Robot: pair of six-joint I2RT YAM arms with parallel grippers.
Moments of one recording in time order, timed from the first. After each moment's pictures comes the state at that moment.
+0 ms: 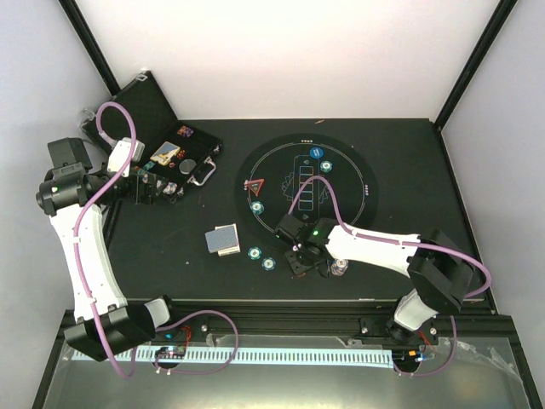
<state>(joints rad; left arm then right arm) 0.43 1.17 1.48 -1.23 0.64 0.50 1.02 1.58 1.00 -0.77 0.07 0.51</state>
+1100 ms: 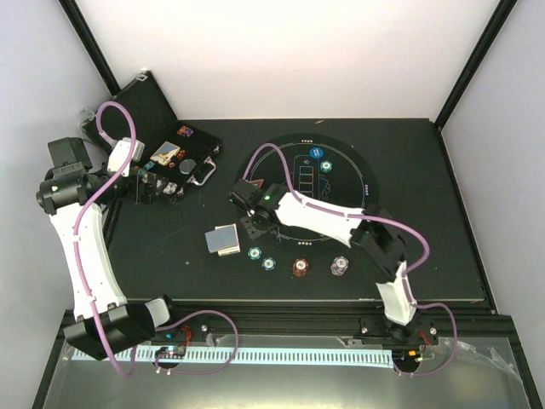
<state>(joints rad) 0.43 1.18 1.48 -1.23 0.64 0.50 1.01 1.97 1.61 -0.88 0.15 0.42</state>
